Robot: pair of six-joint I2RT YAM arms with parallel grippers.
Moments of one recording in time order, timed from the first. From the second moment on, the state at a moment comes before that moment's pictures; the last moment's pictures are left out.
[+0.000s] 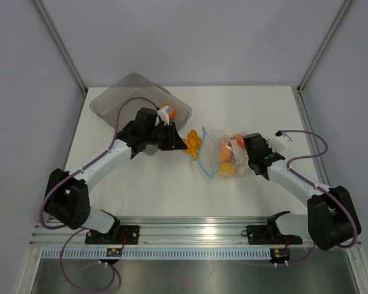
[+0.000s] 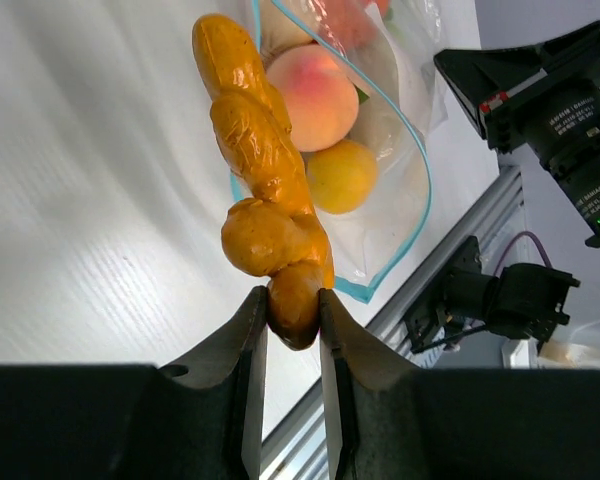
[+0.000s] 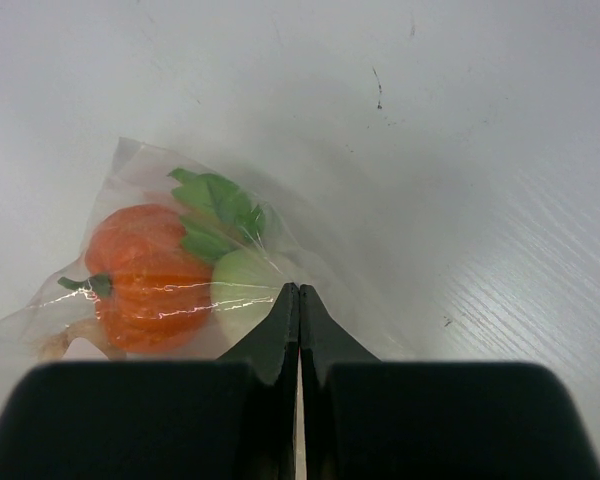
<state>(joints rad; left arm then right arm) -0.50 1.46 1.05 -0.27 0.52 -0.57 0.38 1.26 0.67 -0.29 0.72 1.09</state>
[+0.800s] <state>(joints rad) -0.19 1.27 0.80 0.03 0.33 -0.73 0.38 1.26 0.67 -0.28 0.71 1.06</state>
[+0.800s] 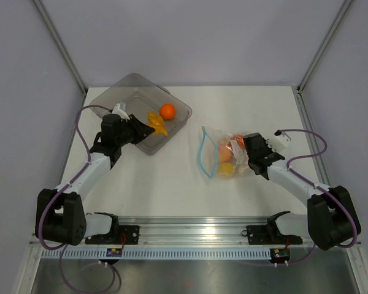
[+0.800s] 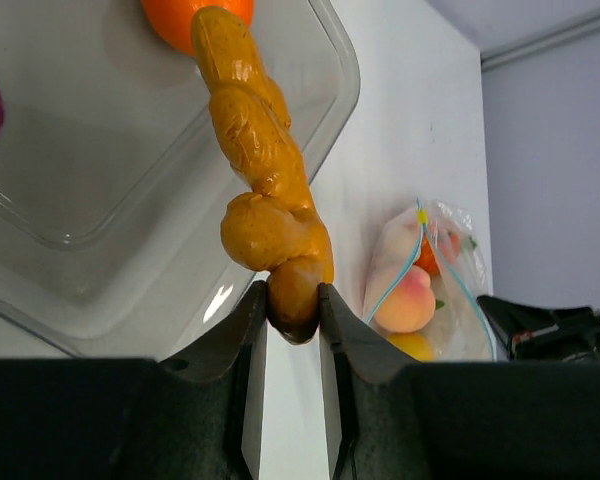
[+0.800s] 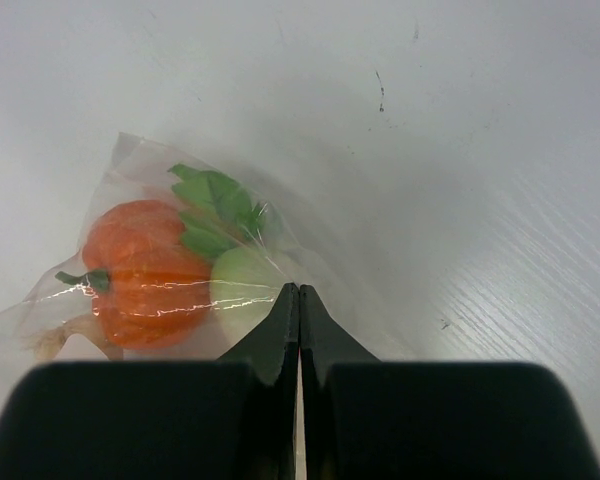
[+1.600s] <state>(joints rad) -0.07 1.31 0.68 0.17 0.29 -0.92 0.38 1.26 0.67 -0.26 0.69 1.05</state>
